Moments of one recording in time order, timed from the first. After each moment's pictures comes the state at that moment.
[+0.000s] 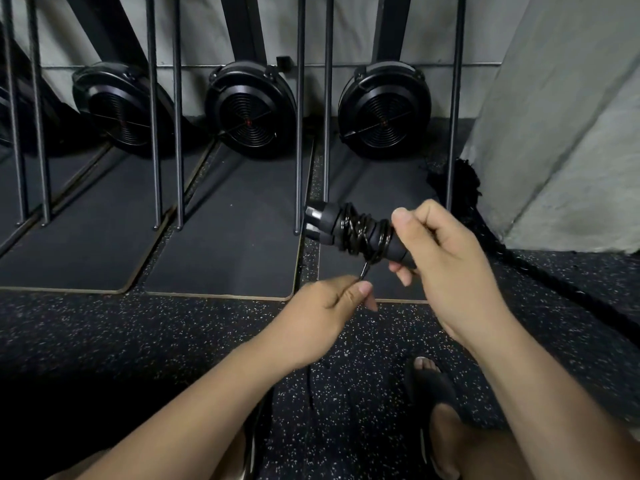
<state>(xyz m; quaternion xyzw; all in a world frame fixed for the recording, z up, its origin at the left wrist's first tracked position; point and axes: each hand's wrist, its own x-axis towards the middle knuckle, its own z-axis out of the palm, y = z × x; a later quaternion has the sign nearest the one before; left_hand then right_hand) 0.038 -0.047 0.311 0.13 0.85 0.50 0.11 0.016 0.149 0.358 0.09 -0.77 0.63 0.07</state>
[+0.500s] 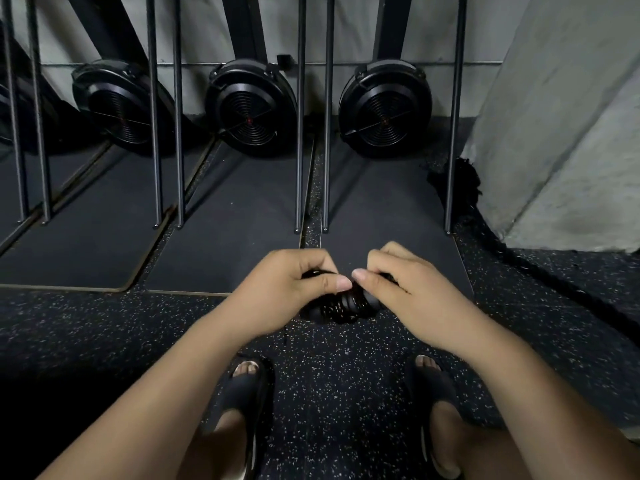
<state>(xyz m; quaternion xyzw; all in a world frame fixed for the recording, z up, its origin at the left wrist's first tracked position) 0.019 -0.086 0.335 0.15 0.83 0.52 0.10 0.019 0.149 0.336 0.20 -0.90 0.37 -0.05</state>
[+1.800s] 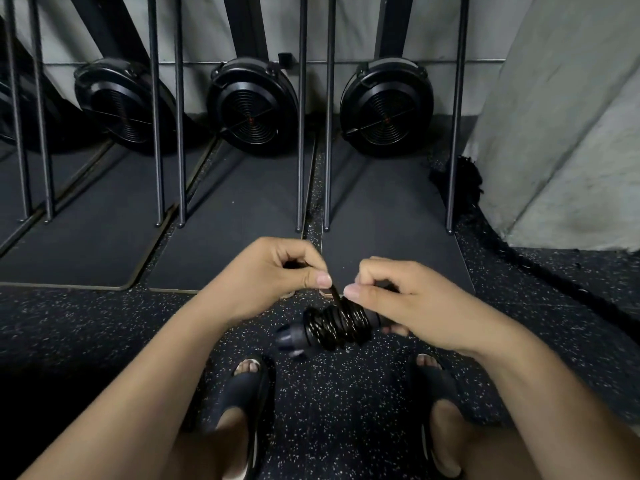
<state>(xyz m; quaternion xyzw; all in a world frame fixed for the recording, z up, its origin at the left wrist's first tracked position) 0.012 -0.111 0.343 0.17 0.80 0.56 0.11 0.029 0.148 0.354 0.21 -0.82 0.49 -0.21</state>
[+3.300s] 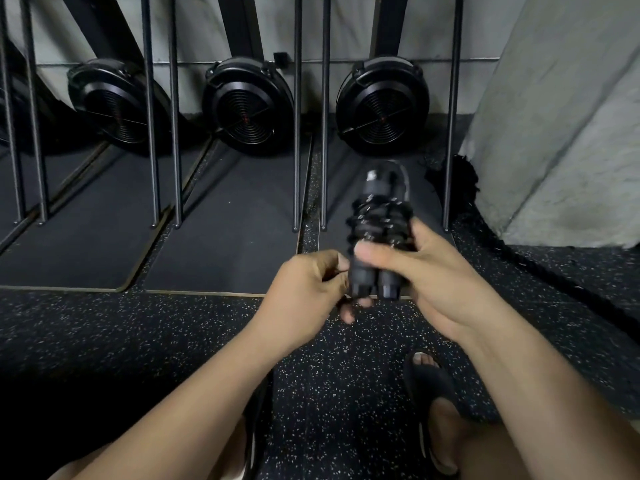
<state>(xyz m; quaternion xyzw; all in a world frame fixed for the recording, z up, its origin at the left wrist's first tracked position) 0.035 -0.044 0.330 0.07 0.80 0.58 0.07 0.016 0.148 0.356 0.04 -0.68 0.72 -0.14</state>
